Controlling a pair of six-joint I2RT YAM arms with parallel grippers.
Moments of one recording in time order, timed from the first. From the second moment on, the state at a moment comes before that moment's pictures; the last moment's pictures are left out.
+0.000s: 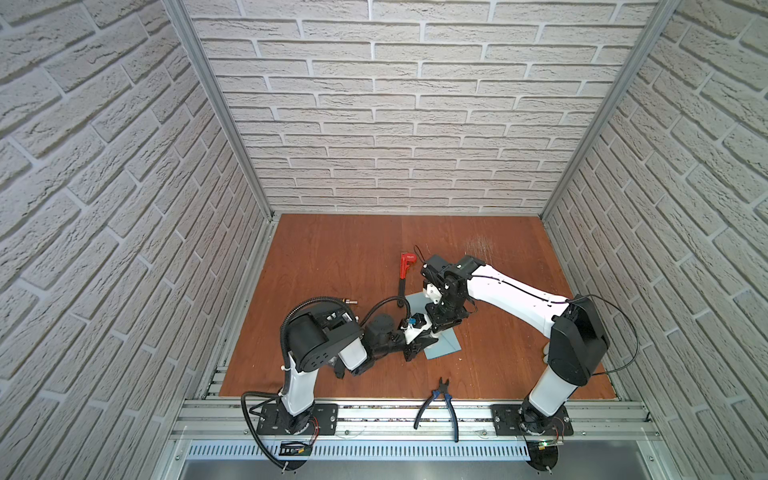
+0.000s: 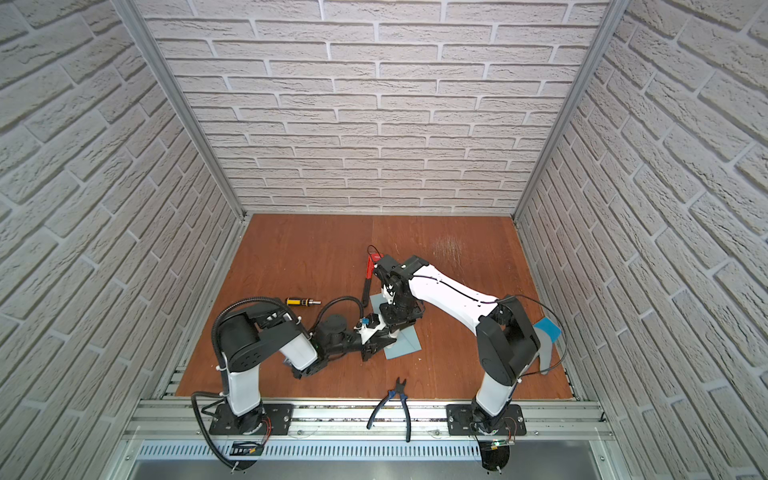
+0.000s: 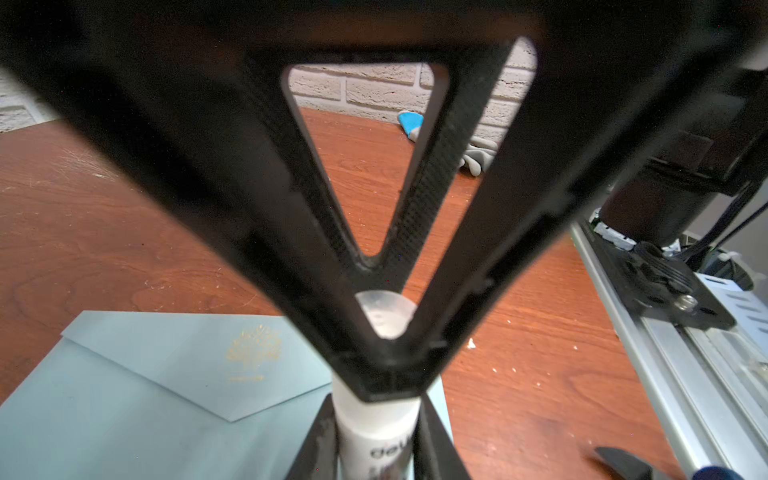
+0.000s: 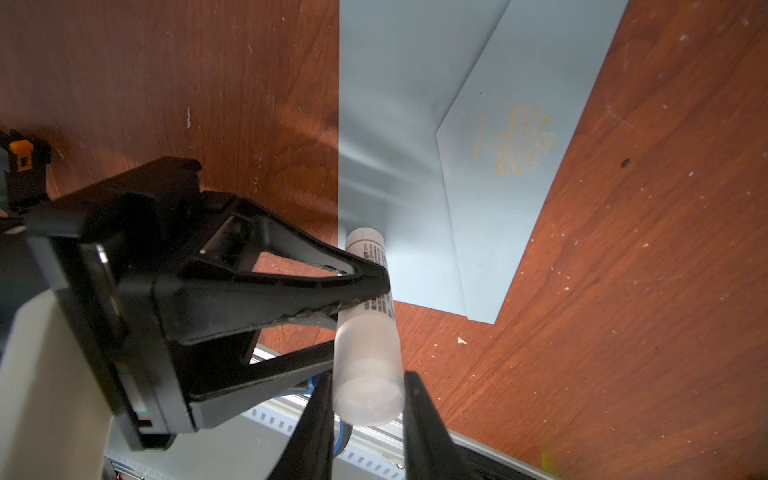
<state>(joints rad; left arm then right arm) -0.92 1.92 0.43 1.25 0.43 0.04 0.67 1.72 1.37 -1.22 -0.19 0.39</state>
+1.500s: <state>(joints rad) -0.94 1.63 0.38 1.04 0.26 0.10 0.68 1.48 1.62 -1.24 0.03 0.42</state>
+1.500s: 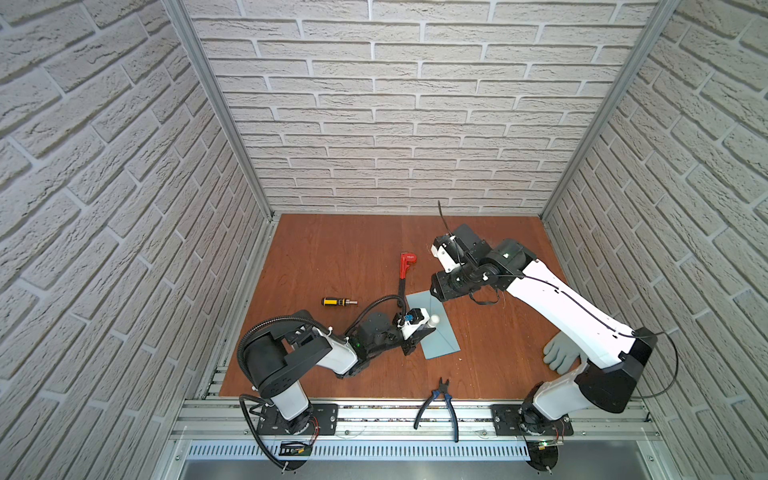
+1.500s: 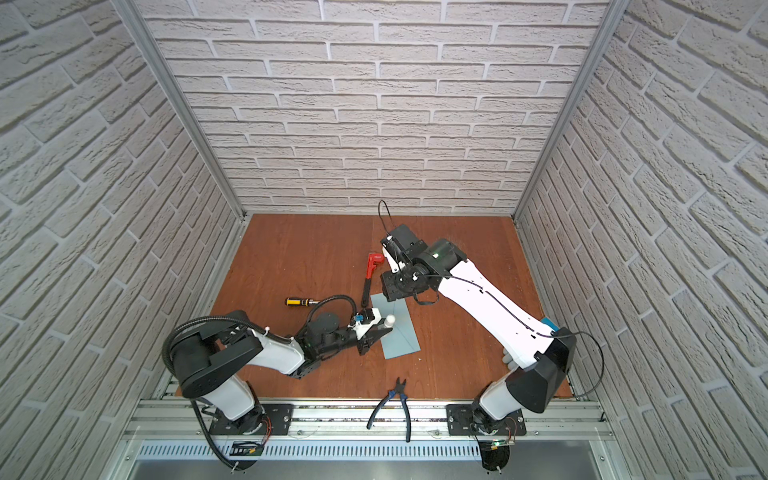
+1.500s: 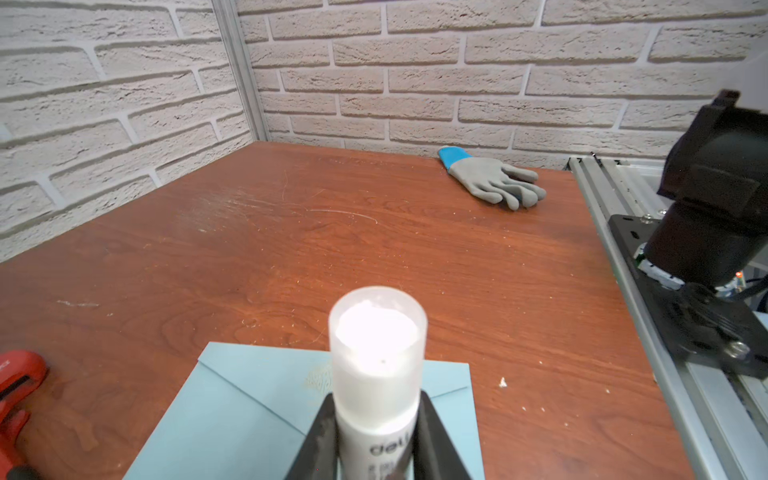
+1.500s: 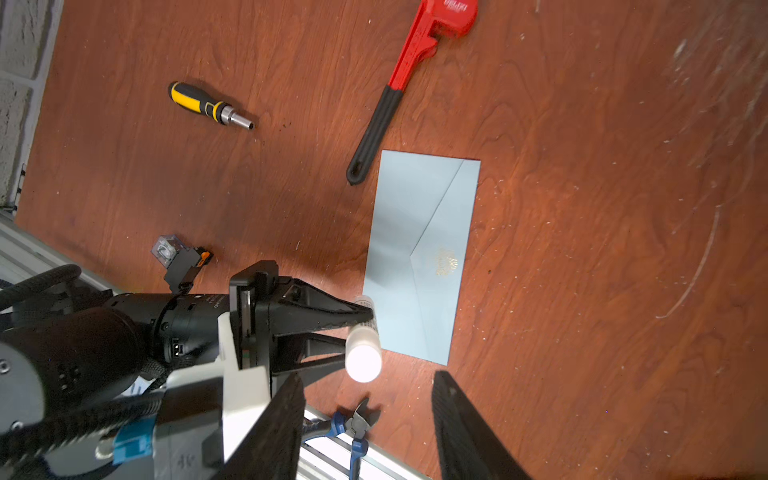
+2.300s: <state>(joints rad) -0.70 1.21 0.65 -0.26 -0.09 -0.44 0.67 1.25 1.13 -0.92 0.13 0.41</state>
